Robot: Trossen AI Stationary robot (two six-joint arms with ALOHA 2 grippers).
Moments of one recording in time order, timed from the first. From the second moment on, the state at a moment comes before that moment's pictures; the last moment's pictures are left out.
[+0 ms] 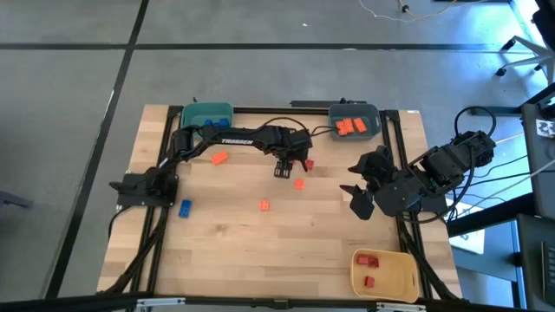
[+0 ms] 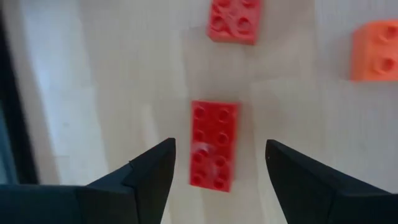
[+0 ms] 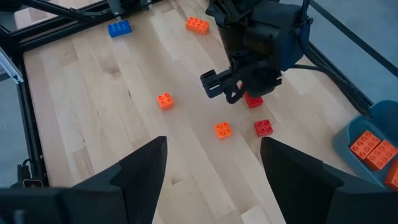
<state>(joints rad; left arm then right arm) 0.23 2.18 1.77 -0.74 -0.19 0.42 0.55 1.41 1.81 -1.45 0.62 0.91</state>
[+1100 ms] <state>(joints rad) 0.26 2.18 1.77 -0.73 -0.04 0.48 0.55 1.41 1.81 -1.42 0.64 0.69</state>
